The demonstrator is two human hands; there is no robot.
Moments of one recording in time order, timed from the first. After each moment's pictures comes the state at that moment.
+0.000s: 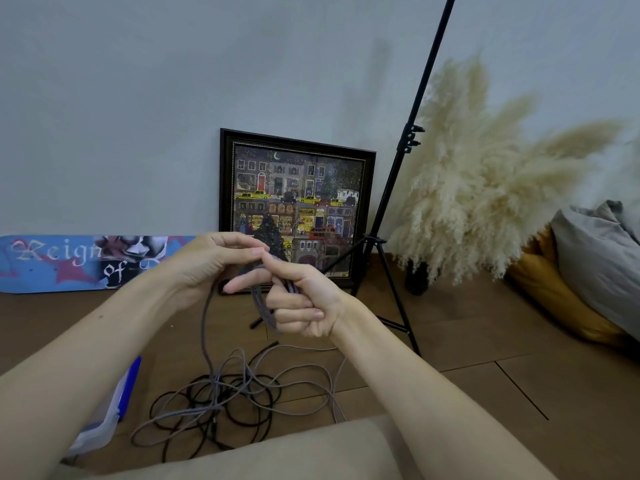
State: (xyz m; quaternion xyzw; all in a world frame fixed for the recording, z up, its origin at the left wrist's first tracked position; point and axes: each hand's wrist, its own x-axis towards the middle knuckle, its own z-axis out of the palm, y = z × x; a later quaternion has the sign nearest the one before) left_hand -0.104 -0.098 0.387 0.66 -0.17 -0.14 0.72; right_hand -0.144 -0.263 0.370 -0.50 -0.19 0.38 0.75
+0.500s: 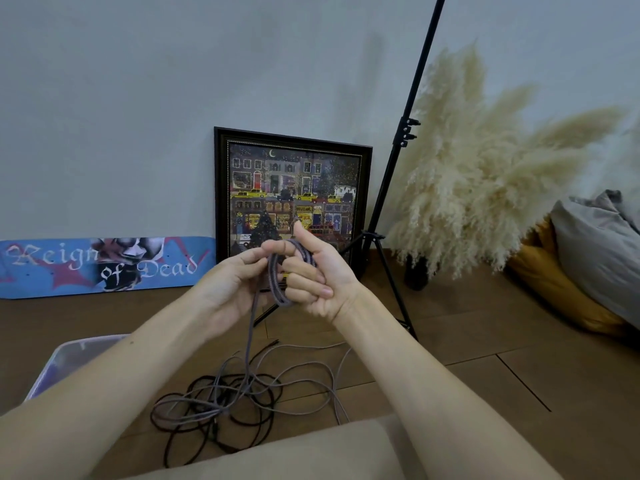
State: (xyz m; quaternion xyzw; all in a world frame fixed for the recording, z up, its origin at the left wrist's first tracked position) left_hand -0.110 -0.130 0.353 0.53 -0.16 -0.22 0.80; right_hand -0.141 -0.273 0.381 -0.41 -0.11 0.25 0.87
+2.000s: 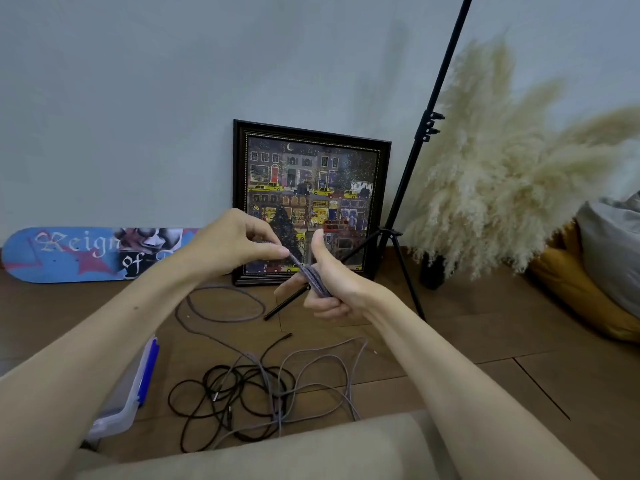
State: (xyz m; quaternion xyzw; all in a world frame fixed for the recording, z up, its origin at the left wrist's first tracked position) left_hand -0.101 -0.096 0.402 0.85 -0.29 0.02 0.43; right_hand -0.133 -0.283 0.365 -0.78 -0.04 0.26 0.57
